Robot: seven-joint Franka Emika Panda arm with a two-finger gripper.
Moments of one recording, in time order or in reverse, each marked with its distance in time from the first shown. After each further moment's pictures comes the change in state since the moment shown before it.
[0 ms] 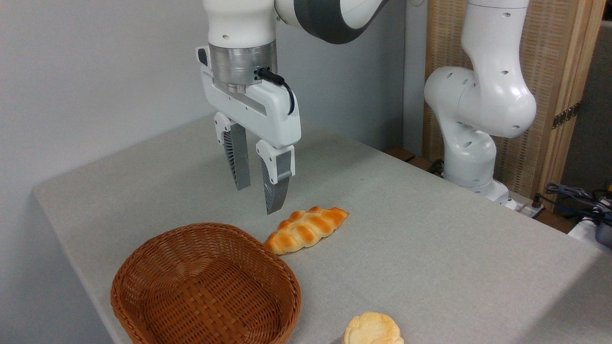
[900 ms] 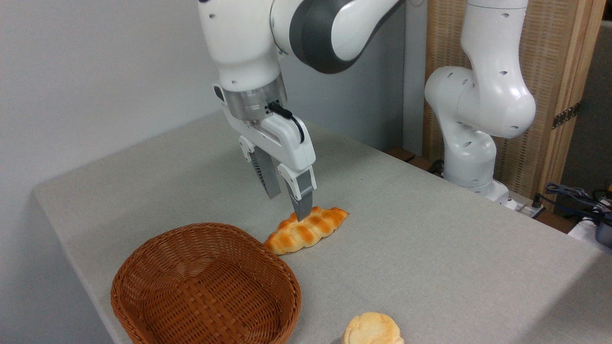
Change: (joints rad) arm -0.025 0.015 -0.004 -0.096 -0.001 -0.098 0.002
